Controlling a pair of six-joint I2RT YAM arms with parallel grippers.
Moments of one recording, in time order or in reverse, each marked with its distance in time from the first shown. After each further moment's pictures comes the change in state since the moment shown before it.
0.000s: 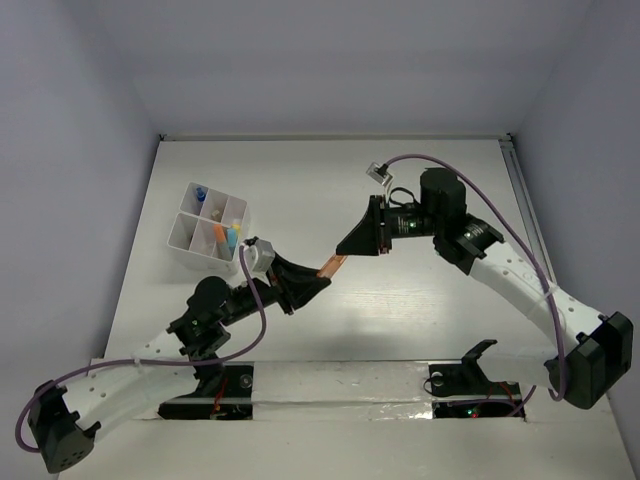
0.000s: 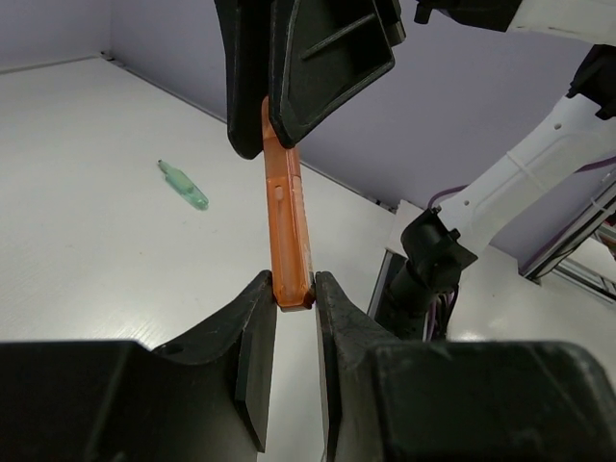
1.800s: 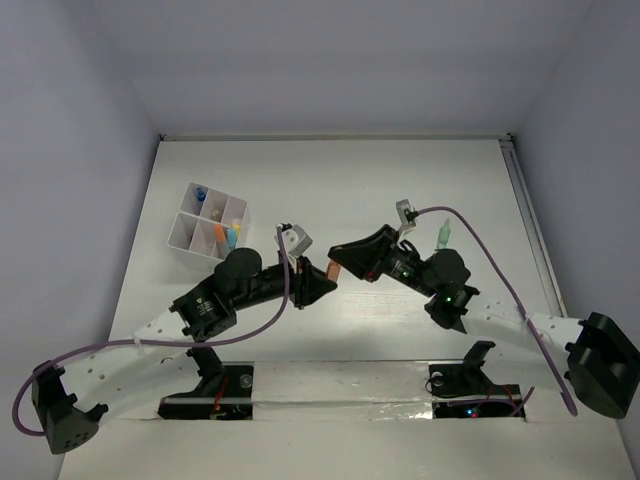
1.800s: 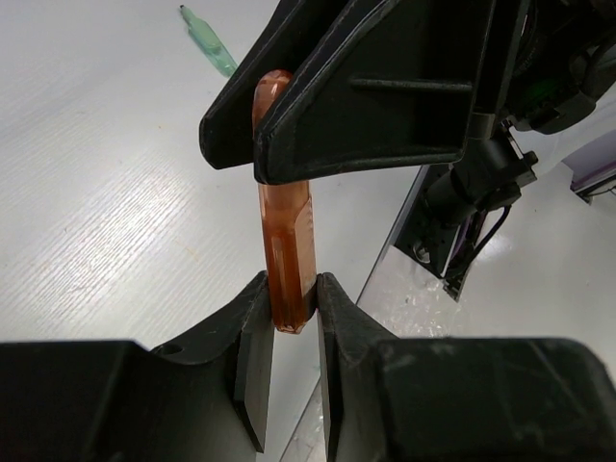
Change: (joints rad) left arm -0.033 0.179 0.294 -0.500 -0.037 0.071; right arm 0.260 -0.112 -0.611 0.996 0.653 0.222
